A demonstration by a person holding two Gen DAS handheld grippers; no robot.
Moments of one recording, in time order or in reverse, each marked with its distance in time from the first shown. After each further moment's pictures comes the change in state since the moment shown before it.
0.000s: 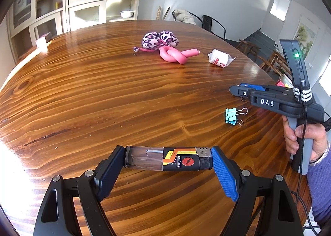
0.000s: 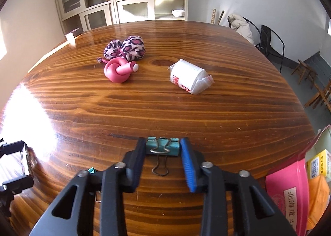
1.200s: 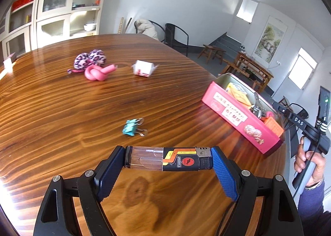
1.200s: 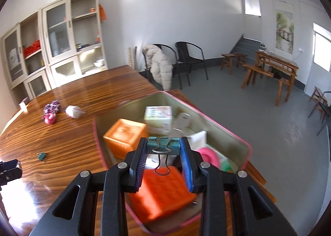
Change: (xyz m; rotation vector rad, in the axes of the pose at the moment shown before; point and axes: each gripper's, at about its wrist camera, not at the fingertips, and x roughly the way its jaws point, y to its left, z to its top) left arm -0.017 -0.124 0.001 0.092 -0.055 -0.232; right arm -0.202 -0.163 -0.141 0.412 -0.291 -0.362
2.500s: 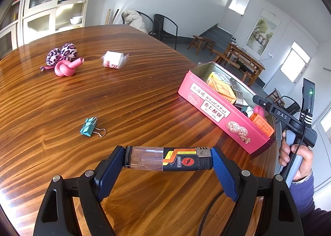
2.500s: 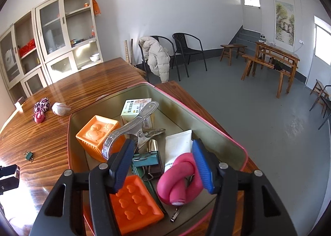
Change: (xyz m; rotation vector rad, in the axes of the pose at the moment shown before) left arm 0.028 -0.038 0.004 0.020 0.064 -0.059; right arm 0.024 -0.035 0.002 0.021 0.046 0.024
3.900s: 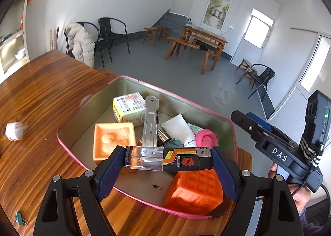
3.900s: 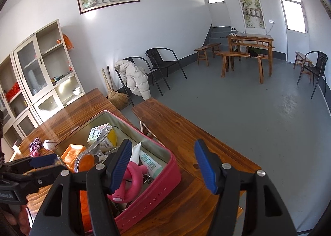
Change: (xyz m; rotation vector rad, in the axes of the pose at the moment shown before) left arm 0.105 -0.164 0.078 0.276 0.085 -0.160; right arm -0.026 -0.078 -0.004 0.231 -0.113 -0.048
